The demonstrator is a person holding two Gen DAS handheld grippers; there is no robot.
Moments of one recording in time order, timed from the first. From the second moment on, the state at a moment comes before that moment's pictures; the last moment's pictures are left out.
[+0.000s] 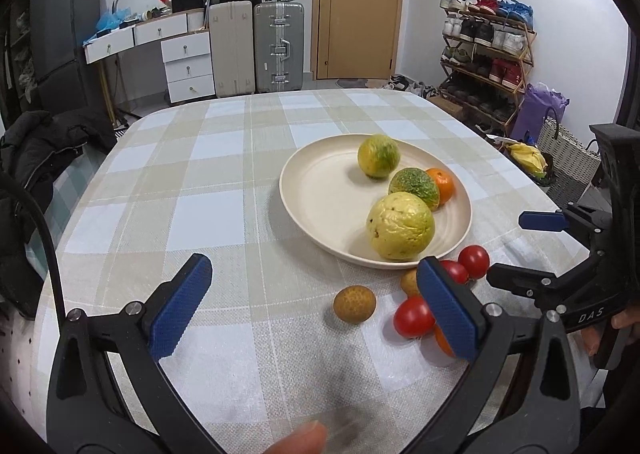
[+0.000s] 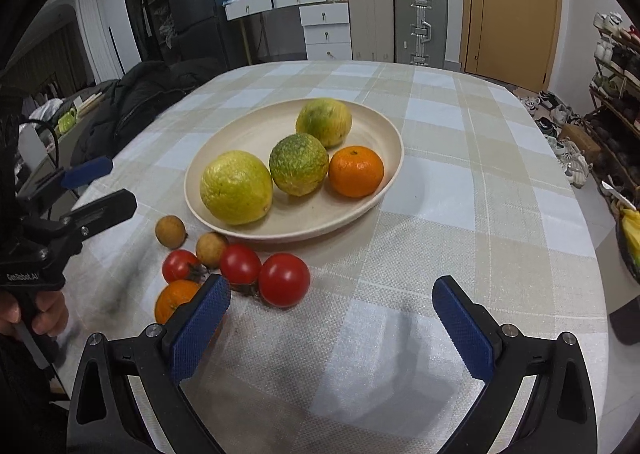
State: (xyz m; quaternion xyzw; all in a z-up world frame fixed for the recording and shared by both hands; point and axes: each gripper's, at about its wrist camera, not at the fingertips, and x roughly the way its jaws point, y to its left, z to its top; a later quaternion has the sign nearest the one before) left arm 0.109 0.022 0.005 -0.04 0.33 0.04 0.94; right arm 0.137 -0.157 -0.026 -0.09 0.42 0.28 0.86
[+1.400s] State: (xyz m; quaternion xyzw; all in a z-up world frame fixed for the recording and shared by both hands) left arm 0.132 0.014 -0.031 -0.02 0.40 0.04 0.92; right arm 0.153 -0.144 -0.052 -0.11 0.46 0.22 0.85
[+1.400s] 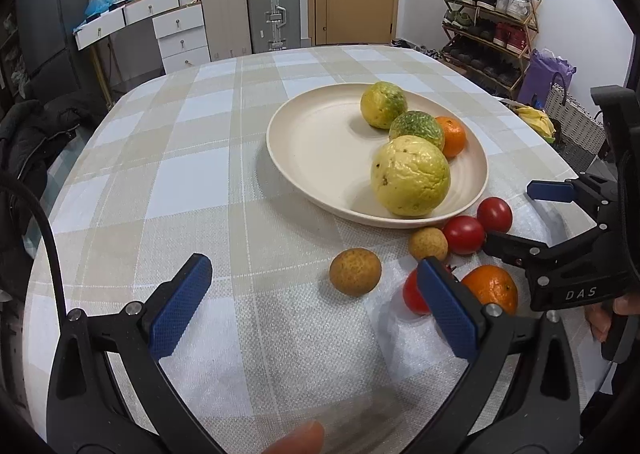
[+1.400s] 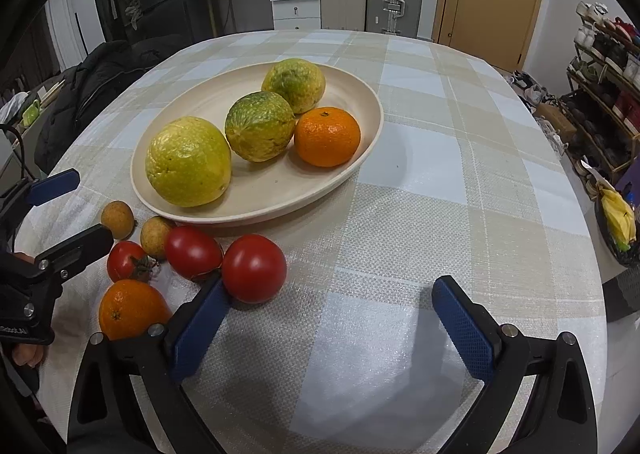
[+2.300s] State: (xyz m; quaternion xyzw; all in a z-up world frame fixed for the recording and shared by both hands) left arm 0.135 0.019 -0.034 -0.03 0.40 0.04 0.91; right arm 0.136 -0.140 -0.036 -0.08 0.43 0.31 0.85
